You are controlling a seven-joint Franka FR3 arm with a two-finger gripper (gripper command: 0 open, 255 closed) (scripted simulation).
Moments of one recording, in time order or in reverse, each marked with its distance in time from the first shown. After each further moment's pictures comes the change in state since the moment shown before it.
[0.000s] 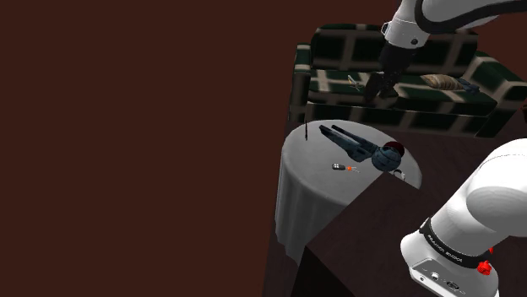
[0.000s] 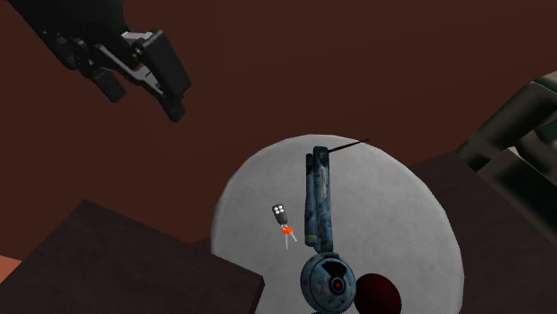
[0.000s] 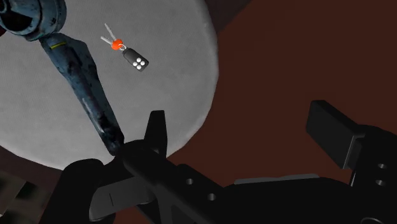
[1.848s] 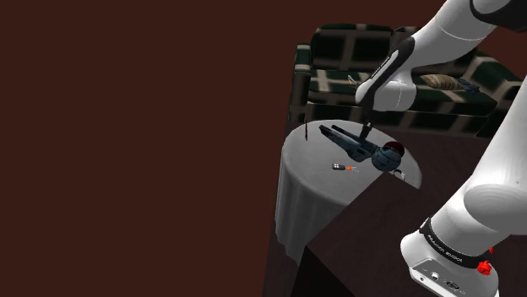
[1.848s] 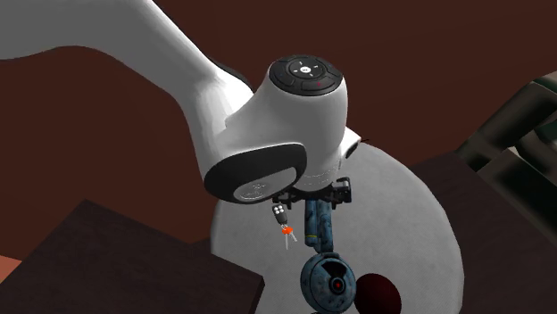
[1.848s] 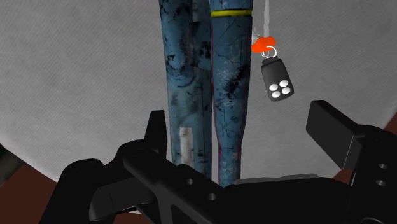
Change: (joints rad) arm -0.034 0.983 -0.353 0.095 0.337 0.918 -0.989
